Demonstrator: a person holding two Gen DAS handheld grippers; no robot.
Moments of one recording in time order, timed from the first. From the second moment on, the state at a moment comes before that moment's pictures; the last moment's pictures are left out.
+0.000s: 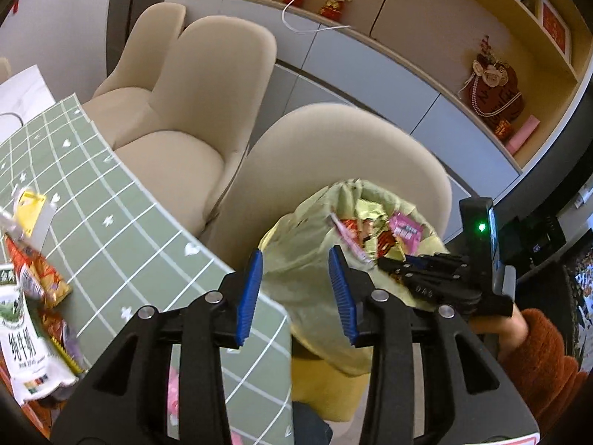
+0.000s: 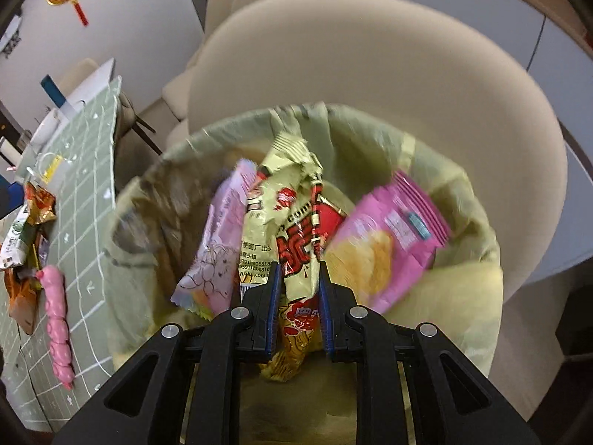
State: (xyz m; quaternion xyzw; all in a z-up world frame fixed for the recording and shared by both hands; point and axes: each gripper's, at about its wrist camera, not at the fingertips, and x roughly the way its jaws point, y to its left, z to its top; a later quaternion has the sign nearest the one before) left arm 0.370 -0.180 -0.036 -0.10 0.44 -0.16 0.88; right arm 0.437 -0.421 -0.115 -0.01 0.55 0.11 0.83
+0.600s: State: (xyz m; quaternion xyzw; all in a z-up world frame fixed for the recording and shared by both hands) left arm 0.303 -0.127 -0.025 -0.10 0.42 -0.10 0.90; right arm 0.358 -0.426 -0.020 0.07 0.41 0.14 0.90
